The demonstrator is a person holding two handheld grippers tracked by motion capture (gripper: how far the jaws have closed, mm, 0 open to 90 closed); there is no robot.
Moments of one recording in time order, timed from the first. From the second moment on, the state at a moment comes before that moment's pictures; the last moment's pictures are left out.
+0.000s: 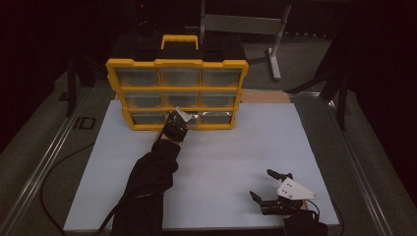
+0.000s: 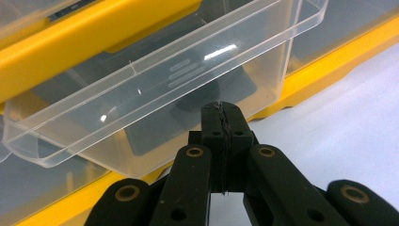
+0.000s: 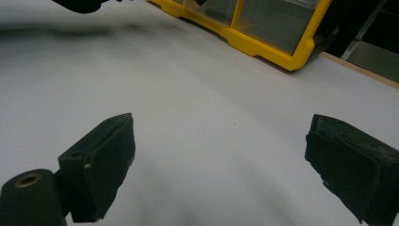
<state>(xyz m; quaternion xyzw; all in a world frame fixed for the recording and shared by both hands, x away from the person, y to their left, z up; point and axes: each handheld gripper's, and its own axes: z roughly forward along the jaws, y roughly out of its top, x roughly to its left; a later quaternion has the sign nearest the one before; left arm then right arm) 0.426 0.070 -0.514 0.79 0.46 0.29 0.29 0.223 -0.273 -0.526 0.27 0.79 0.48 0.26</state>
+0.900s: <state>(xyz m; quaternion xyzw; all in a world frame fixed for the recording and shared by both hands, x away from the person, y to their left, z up) 0.439 0.069 -0.518 0.78 0.46 0.30 0.28 0.223 -0.274 -0.526 0.27 0.79 0.48 0.25</state>
